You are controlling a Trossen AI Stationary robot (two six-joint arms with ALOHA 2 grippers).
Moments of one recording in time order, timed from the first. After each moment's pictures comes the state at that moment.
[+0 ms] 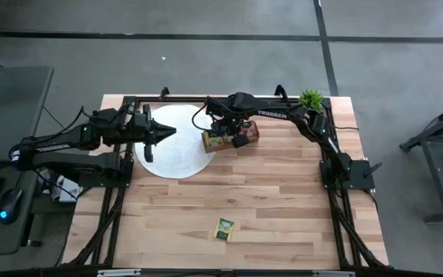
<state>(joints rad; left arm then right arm) 0.15 0.61 0.74 -0.20 -0.02 -0.03 -0.32 2.23 2.05 -1.19 0.06 -0.75</state>
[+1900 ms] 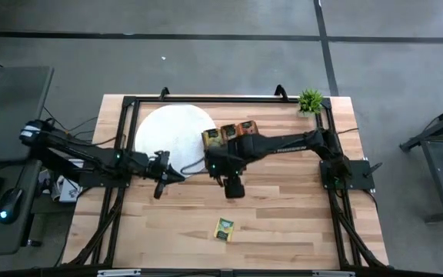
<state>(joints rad) -0.22 0.79 0.22 0.26 -0.08 -0.39 0.08 2.08 2.05 -1.24 -0.09 0.01</state>
